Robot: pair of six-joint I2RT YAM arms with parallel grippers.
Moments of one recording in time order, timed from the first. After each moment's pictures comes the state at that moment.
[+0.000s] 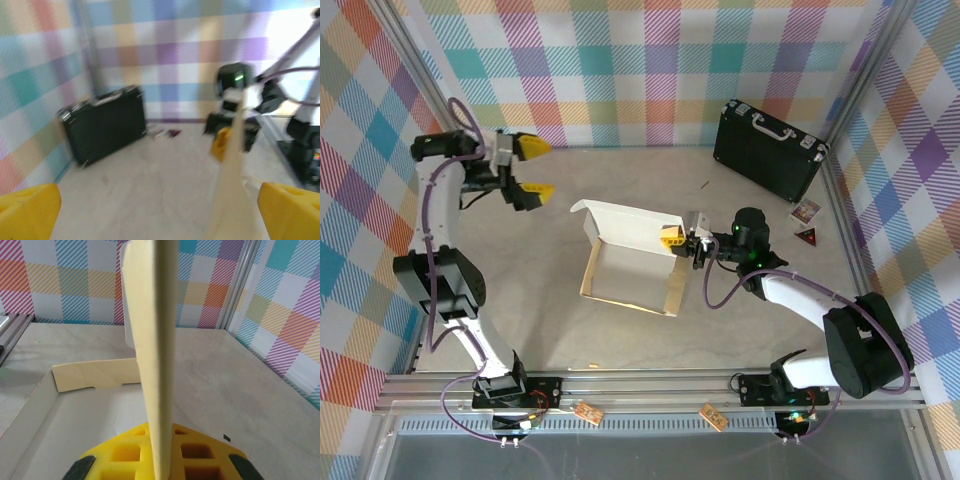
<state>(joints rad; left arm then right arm) 0.12 1.80 1.97 -1.70 1.53 1.66 0.44 1.34 0.63 0.55 -0.87 -0.33</state>
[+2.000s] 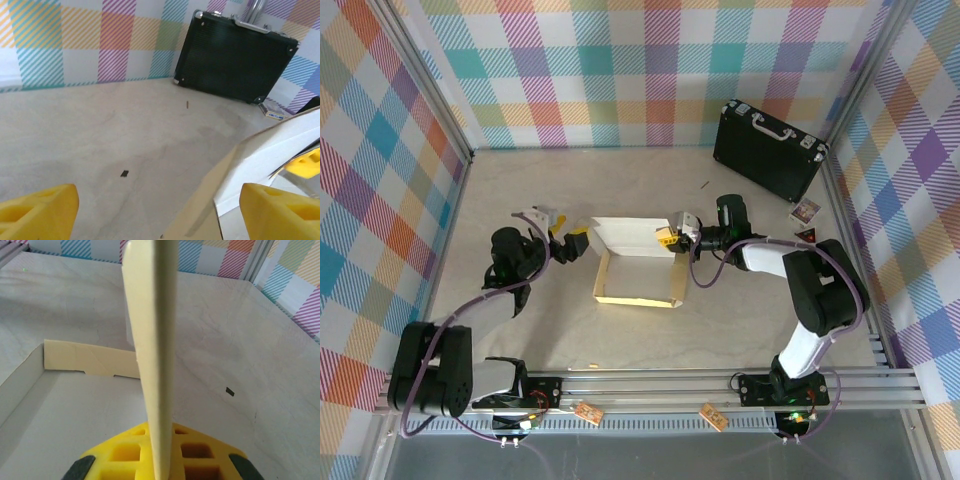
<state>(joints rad) -0.12 1.22 0.44 0.62 0.55 -0.14 0.37 1.73 0.83 0.37 -0.96 -0.68</state>
